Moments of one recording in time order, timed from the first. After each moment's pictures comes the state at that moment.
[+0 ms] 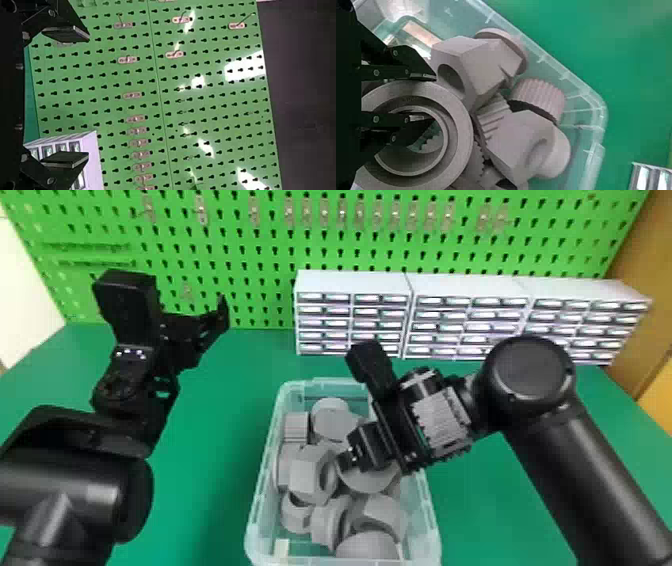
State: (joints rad) left arm -0.13 0.20 -0.09 -1.91 0.05 0.28 0.08; right arm -0.57 -0.17 0.38 -1.61 -1.43 1.56 -0.87
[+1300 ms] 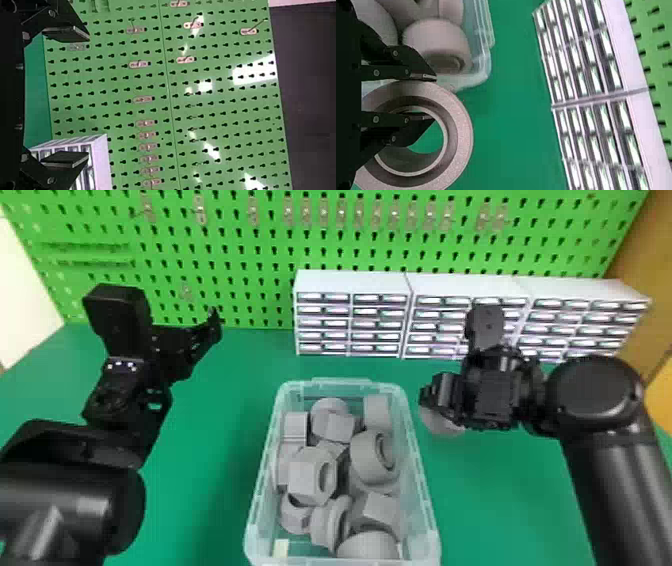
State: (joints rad) left arm -0.10 0.20 -0.06 -1.91 0.08 0.29 0.07; right arm -0.45 -0.12 0.03 -1.65 -1.02 1.23 -0.83
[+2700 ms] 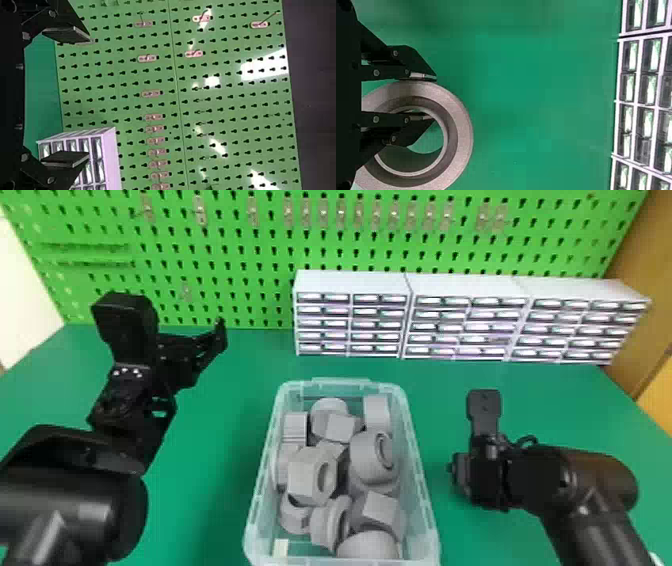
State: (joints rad) left arm -0.08 0.20 -0.07 -1.91 0.09 0.31 0.06; right arm -0.26 -0.14 0.10 -1.60 -0.60 1.15 -0.70
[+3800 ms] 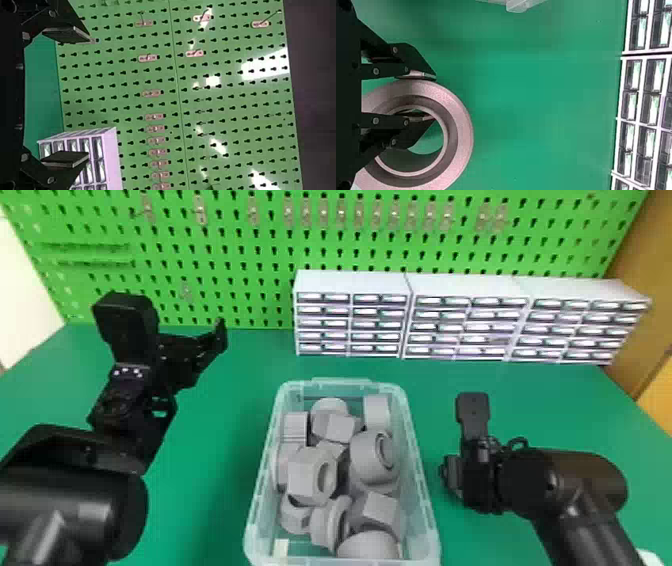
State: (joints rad) left arm -0.09 0.20 -0.07 -1.91 0.09 0.31 0.06; right arm -0.26 -0.14 0.14 -1.58 -0.56 1.15 -0.65
